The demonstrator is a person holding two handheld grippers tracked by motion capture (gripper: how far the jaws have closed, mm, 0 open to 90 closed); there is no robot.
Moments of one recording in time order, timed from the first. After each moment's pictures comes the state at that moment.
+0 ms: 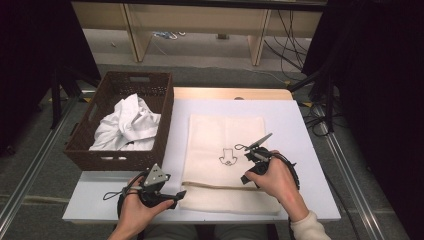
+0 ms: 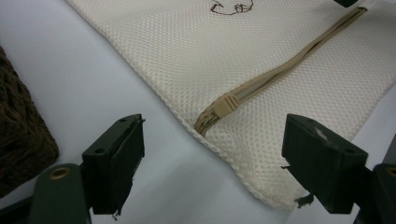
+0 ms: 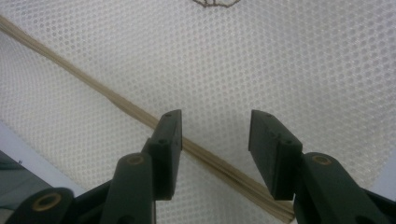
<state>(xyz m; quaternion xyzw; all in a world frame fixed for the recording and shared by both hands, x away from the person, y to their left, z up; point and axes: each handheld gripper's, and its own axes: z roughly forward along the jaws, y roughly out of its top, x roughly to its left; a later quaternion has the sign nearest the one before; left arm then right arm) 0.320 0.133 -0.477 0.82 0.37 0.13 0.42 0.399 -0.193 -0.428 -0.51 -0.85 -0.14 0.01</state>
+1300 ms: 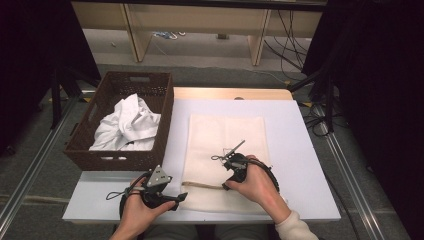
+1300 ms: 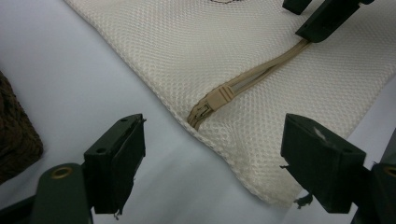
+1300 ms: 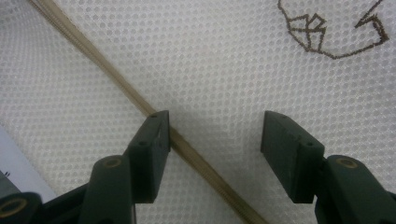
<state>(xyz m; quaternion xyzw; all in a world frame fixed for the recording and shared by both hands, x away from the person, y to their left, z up) 0.321 0.129 -0.482 0.83 0.36 0.12 0.41 0.393 -0.141 -0.453 -0.41 -0.90 -0.15 -0.02</state>
